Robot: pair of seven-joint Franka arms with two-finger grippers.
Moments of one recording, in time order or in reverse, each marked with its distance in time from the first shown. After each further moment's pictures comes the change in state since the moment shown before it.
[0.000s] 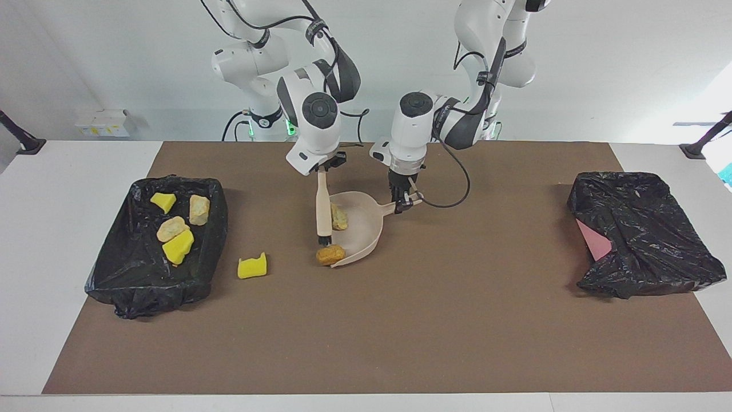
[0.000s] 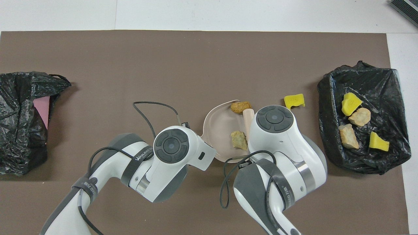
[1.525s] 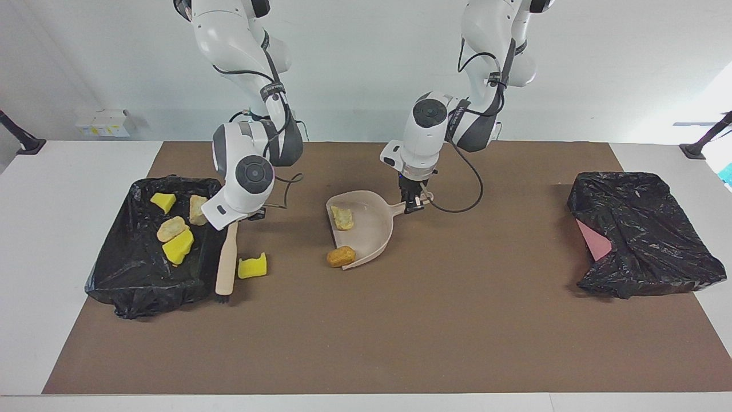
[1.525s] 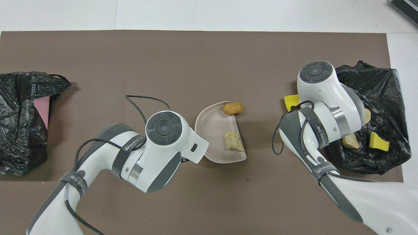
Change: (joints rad) left arm 0.035 0.005 -0.005 0.090 0.027 -0.208 0.014; right arm -0.267 0.240 -0.015 0.152 -0.396 0.046 -0.024
